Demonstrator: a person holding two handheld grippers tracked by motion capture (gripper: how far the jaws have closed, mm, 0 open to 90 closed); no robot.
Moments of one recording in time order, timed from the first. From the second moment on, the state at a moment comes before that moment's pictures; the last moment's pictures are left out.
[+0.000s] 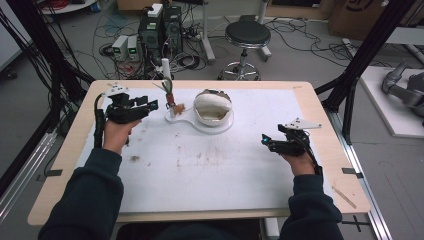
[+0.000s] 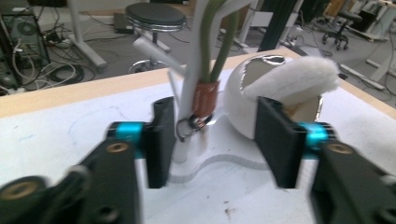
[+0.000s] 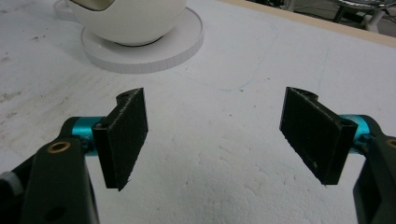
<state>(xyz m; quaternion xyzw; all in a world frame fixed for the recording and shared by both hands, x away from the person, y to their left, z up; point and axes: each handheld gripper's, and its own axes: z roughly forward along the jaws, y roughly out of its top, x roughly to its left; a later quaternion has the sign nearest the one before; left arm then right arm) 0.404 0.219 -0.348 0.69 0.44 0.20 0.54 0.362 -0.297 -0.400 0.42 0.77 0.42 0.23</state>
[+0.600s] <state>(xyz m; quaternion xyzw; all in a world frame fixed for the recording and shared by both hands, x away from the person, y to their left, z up) 0.350 0.240 -0.392 0.69 0.39 0.26 0.55 0.362 -0.296 -0.403 0.41 0.77 0.42 0.23</state>
